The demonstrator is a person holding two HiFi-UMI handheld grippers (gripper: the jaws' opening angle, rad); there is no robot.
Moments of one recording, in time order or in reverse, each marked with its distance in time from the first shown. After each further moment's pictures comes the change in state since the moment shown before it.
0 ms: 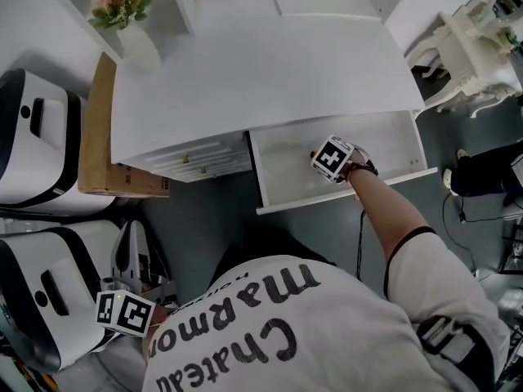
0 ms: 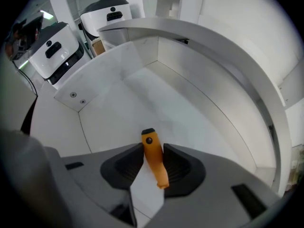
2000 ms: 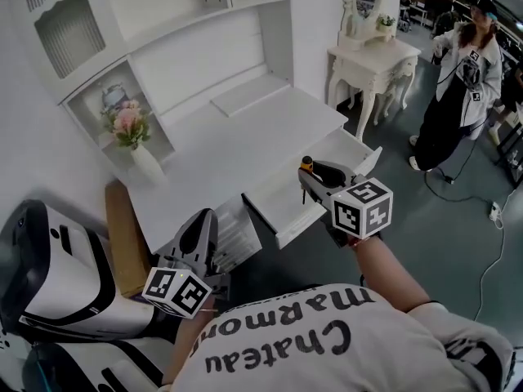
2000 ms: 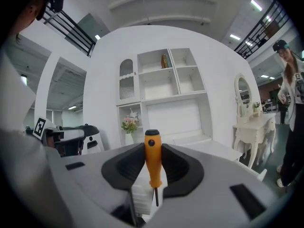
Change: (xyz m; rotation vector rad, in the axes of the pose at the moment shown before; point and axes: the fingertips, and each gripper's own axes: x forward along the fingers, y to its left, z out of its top) left arm -0.019 -0.137 0.082 0.159 -0.078 -0.825; right arm -0.415 0.163 0.061 0.689 -1.214 -0.435
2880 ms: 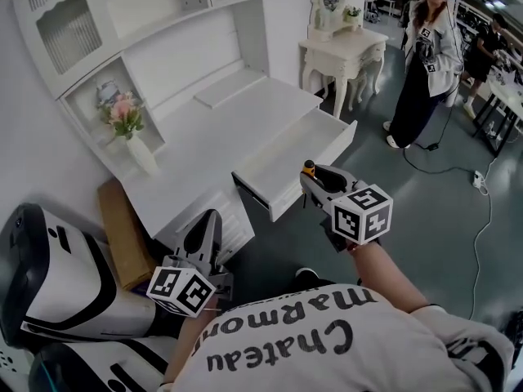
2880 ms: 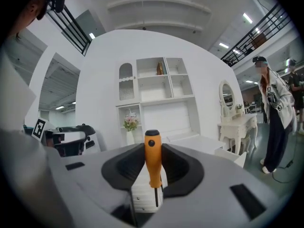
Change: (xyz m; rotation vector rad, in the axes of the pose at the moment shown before) left arm -0.094 -0.042 -0.022 -0.015 0.049 -0.125; right arm -0.102 0.081 -0.044 0.034 -0.036 -0.156
